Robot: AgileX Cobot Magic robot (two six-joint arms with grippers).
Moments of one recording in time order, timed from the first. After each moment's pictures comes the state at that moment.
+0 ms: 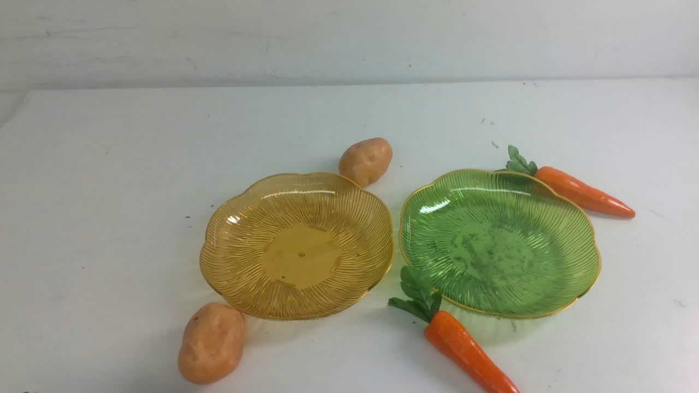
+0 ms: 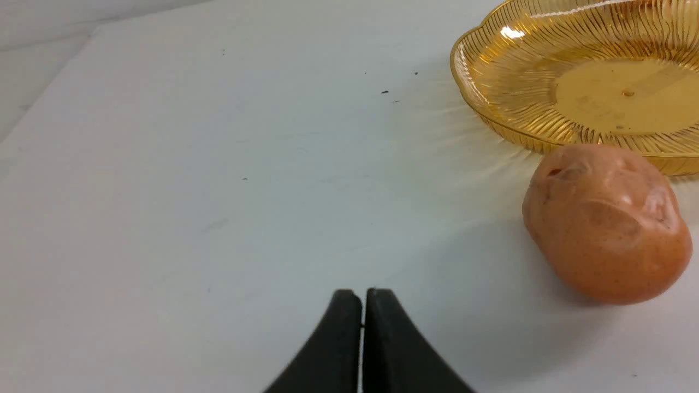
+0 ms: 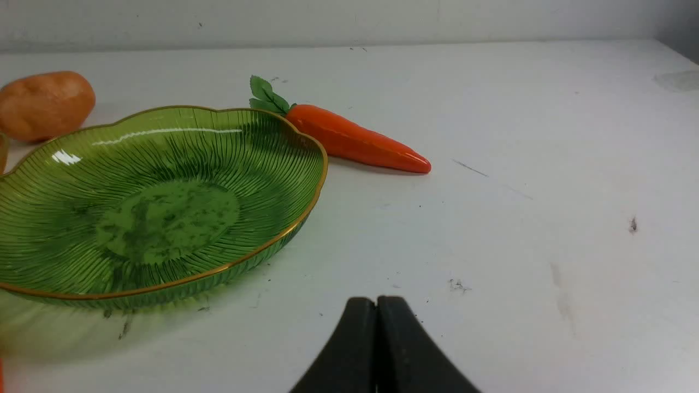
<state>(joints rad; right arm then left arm) 0.00 -0.01 0.02 -0.08 0.41 0.14 -0.04 -0.01 0.03 0.06 0.38 0.06</state>
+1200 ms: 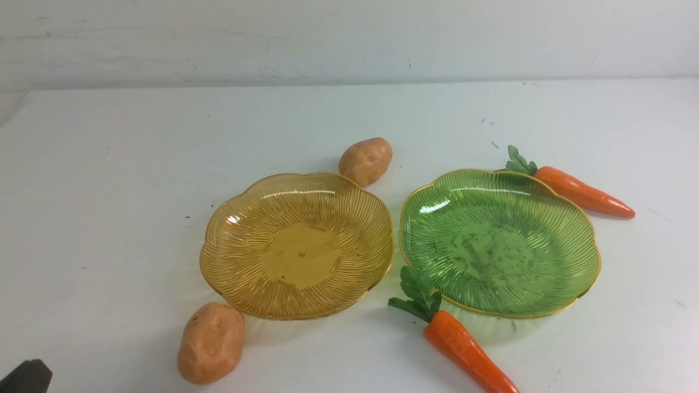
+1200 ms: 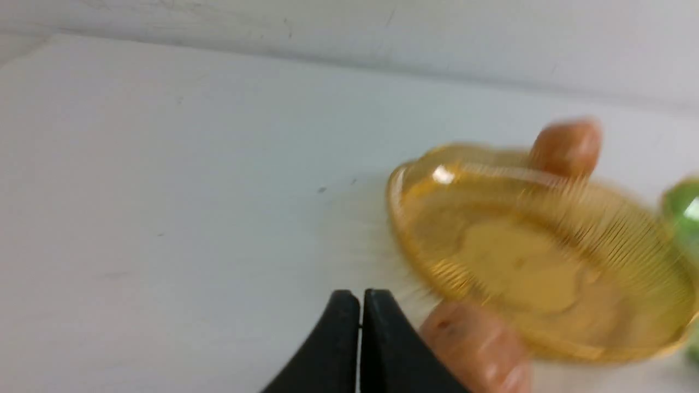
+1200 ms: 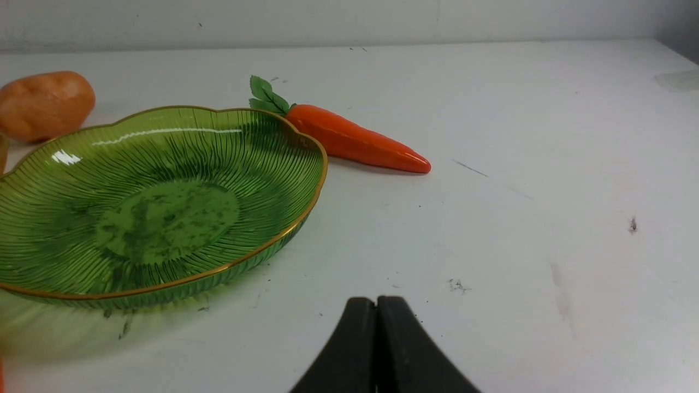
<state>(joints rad) 0.00 -0.01 0.02 -0.08 0.41 0.14 -0.04 -0.01 0.03 -0.24 0.19 -0.09</state>
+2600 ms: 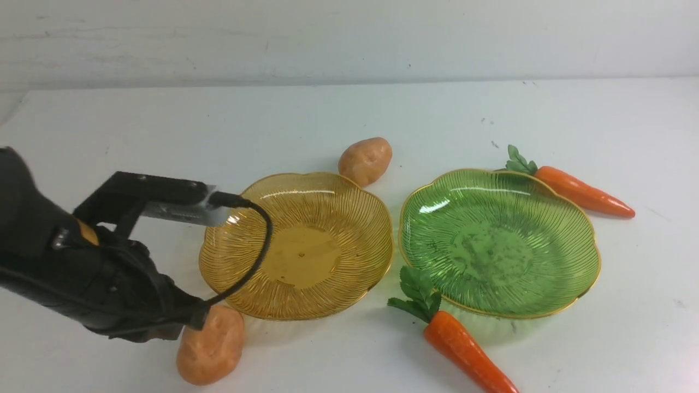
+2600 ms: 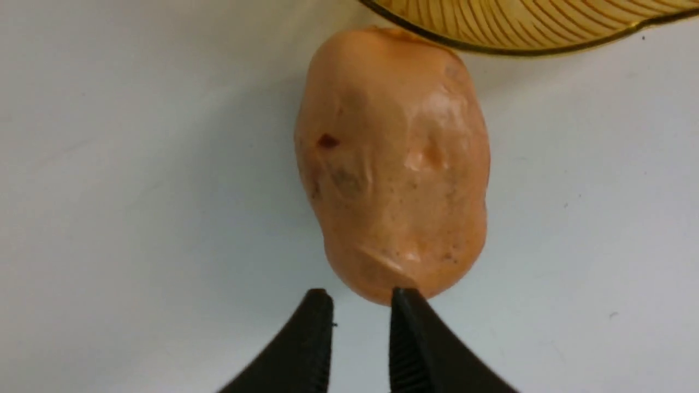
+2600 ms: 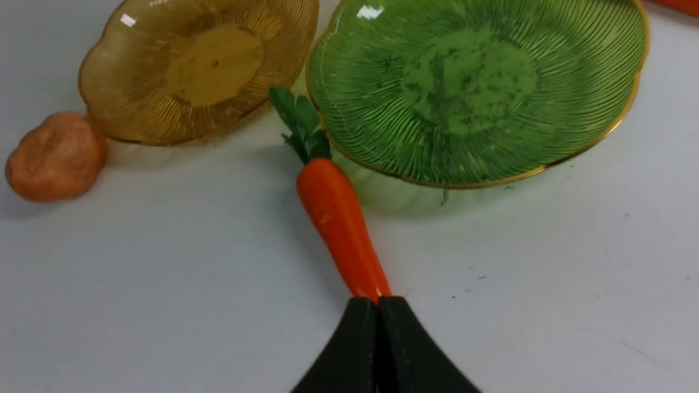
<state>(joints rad) 0.18 0.58 -0.59 0.42 0.95 -0.14 -0.31 1.45 -0.96 -0.04 0.98 -0.06</state>
